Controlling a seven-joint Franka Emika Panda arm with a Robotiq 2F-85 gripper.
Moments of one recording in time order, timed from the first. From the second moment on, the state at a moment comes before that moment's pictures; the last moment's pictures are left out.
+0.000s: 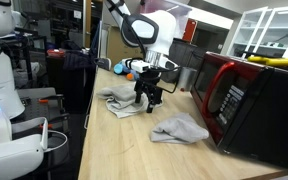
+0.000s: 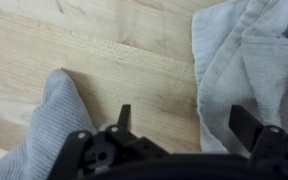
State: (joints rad) arm -0.32 0.25 -0.27 -2.15 -0.13 2.35 -0.39
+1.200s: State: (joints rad) arm -0.32 0.23 -0.22 -2.27 -0.12 2.61 -0.41
